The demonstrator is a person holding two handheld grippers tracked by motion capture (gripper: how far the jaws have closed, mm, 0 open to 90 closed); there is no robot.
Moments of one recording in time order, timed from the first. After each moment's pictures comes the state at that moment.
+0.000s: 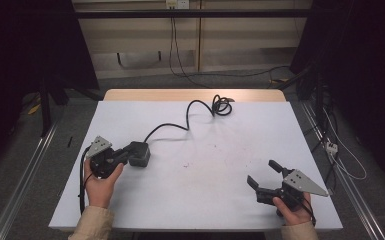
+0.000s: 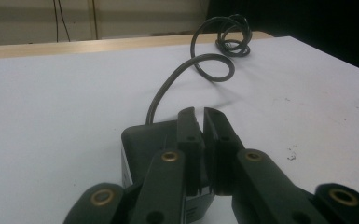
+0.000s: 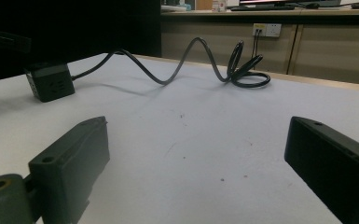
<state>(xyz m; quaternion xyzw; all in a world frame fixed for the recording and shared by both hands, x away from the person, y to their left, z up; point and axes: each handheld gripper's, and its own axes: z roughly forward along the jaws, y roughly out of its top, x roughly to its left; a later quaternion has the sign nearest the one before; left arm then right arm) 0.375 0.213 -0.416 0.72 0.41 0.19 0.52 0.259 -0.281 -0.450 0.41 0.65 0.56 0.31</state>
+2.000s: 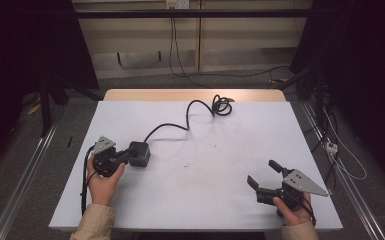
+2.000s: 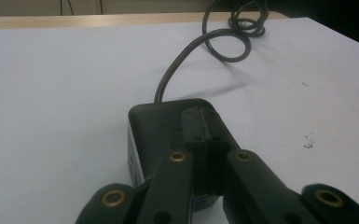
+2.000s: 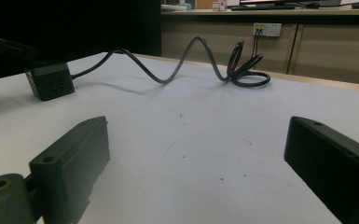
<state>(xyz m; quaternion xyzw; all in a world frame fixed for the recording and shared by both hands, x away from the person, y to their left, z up) 0.382 0.210 -0.425 0.74 0.43 0.17 0.49 0.259 -0.281 -0.450 0.41 0.65 0.56 0.31</state>
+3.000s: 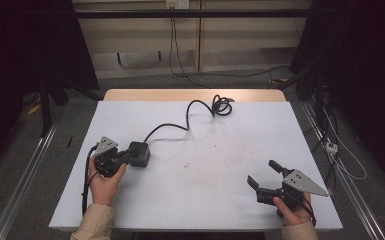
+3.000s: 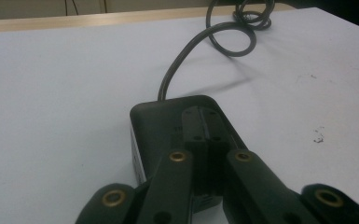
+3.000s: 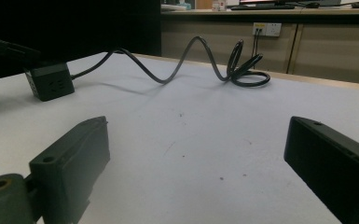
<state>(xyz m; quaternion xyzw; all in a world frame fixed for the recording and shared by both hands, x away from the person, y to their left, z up) 0.382 0.206 -0.427 0.74 0.43 0.19 0.48 0.259 -0.281 -0.450 0.41 0.65 0.56 0.31</state>
